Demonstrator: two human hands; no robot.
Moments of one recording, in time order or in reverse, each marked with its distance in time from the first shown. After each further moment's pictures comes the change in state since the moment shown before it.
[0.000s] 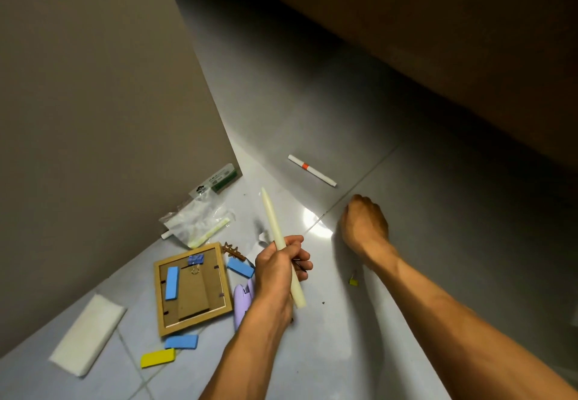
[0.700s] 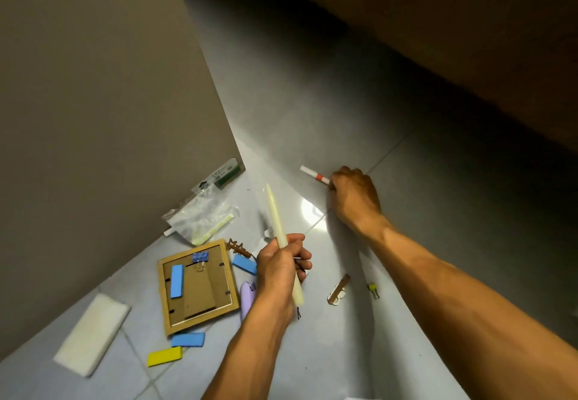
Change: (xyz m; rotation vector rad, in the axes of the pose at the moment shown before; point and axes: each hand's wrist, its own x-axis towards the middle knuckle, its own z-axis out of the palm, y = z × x) left_hand 0.005 0.007 -0.007 0.060 0.019 -0.040; right_hand 0.042 -0.026 0.006 -0.066 0.070 -0.254
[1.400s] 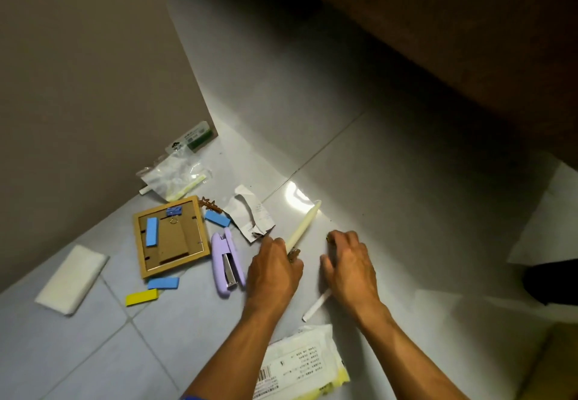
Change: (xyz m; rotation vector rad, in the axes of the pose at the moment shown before) left_hand -0.046 -0.087 -0.003 1.207 0.065 0.510; right_hand -0.221 0.030 0.025 0.233 -0.039 0.222
